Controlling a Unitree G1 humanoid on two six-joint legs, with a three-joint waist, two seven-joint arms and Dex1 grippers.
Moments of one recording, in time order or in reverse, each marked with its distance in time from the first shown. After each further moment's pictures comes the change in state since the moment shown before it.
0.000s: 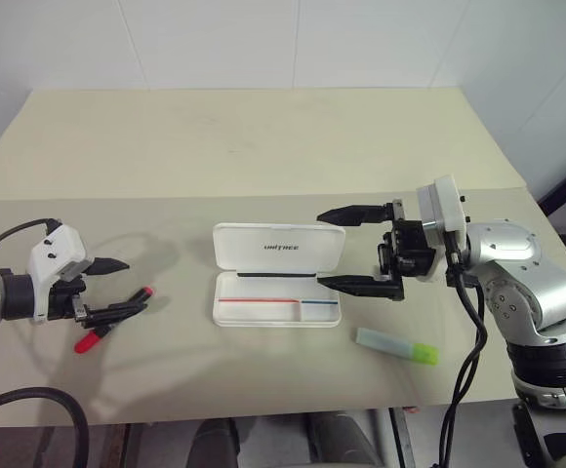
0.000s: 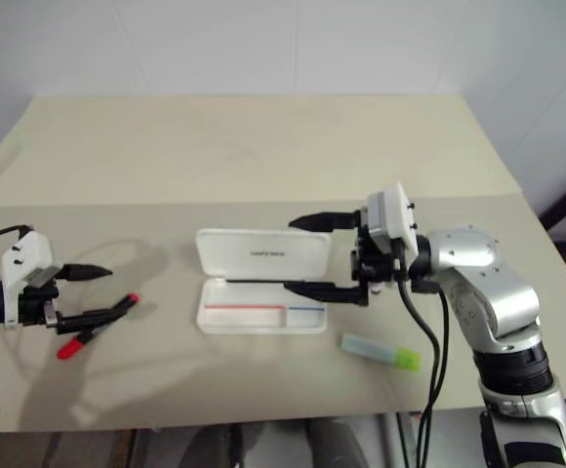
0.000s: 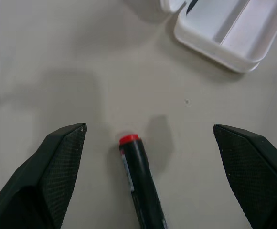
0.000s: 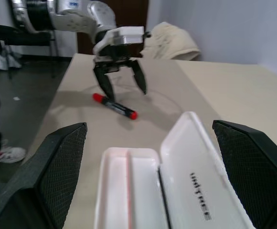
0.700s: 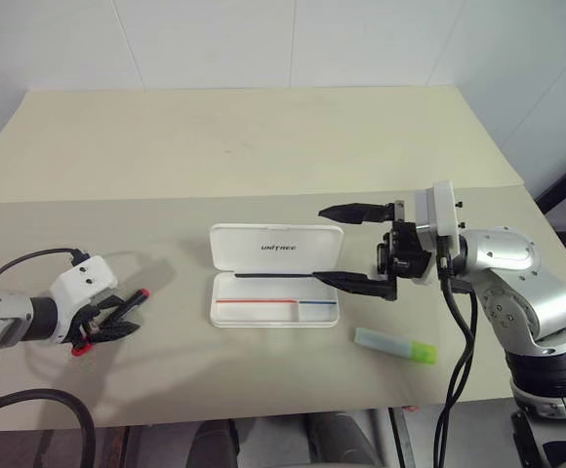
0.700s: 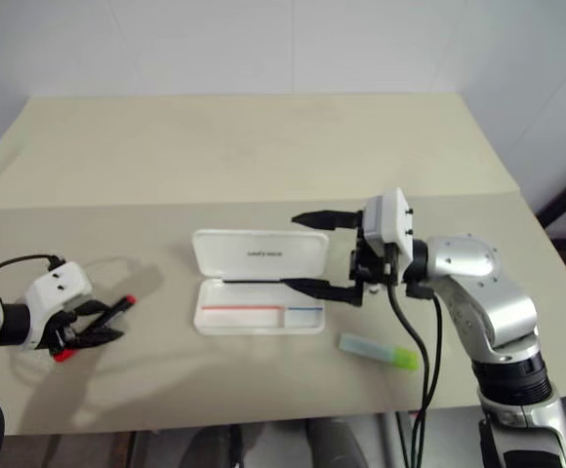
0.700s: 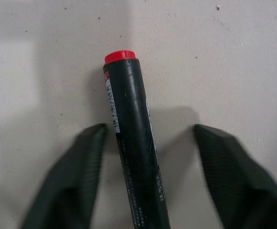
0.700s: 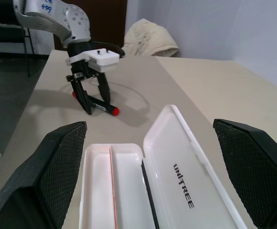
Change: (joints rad) left arm 0.066 0.040 -0.111 -0.118 0.146 0.155 0.139; right arm 0.048 0.004 -0.016 -0.045 -0.021 -0.017 -0.082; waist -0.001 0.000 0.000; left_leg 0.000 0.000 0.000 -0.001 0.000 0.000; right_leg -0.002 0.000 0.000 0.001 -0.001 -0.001
